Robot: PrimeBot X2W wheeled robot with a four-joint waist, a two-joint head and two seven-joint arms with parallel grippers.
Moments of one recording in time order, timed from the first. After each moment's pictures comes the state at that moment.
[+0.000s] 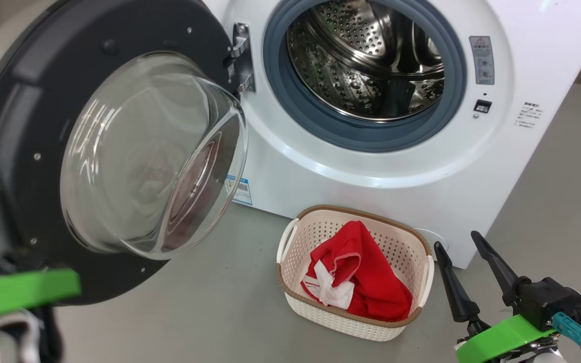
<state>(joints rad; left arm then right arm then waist) -0.25 0.13 0.17 -0.04 -0.32 0.10 -0.22 -0.02 -0.11 0.08 0.19 0.26 0.12 -0.26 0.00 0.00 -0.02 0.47</state>
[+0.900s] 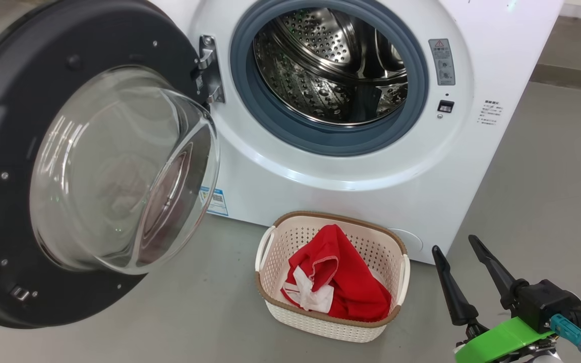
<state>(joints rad) -0.69 0.26 0.60 0.61 -0.92 0.09 0.19 -0.02 -0.11 0.09 0.20 0.26 0.12 -0.26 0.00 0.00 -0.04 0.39</state>
